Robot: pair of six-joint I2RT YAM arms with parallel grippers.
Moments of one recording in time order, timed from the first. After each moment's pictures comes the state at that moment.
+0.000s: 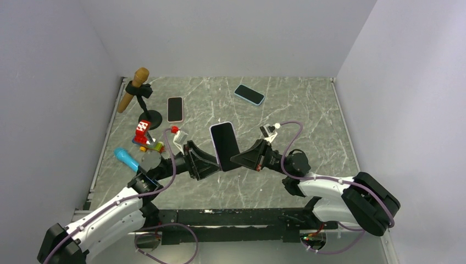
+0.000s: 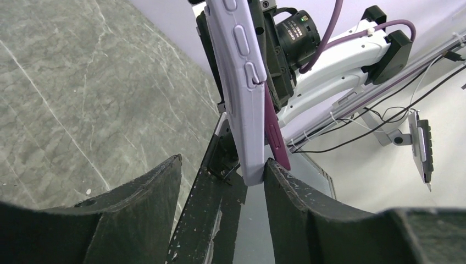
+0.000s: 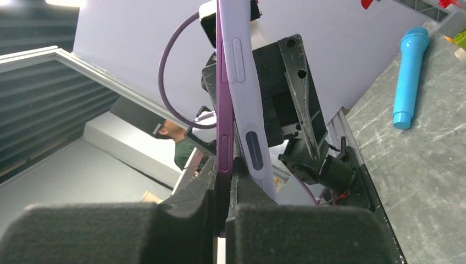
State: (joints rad) left arm -0.66 0.68 0.30 0.53 0.60 -0.82; right arm 0.78 1.20 0.26 1.36 -0.52 1.40
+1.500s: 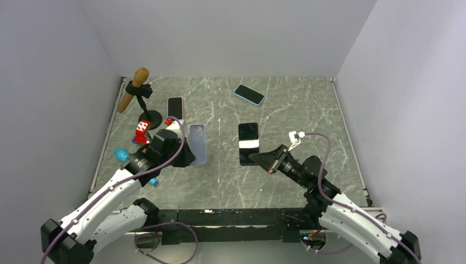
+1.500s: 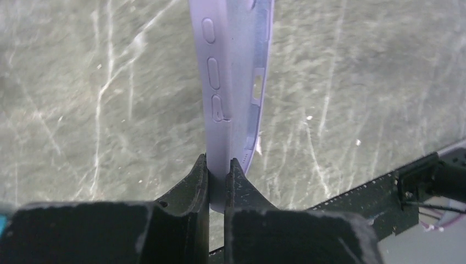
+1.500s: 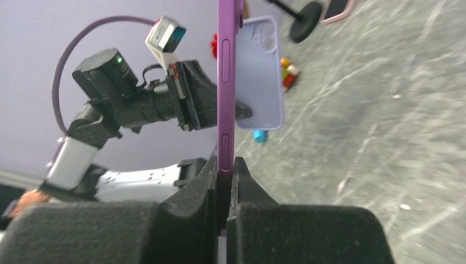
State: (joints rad) left arm -0.61 0.83 0.73 -0.57 -0.01 -0.53; right arm 0.73 0.55 0.23 0.40 -0.21 1.05
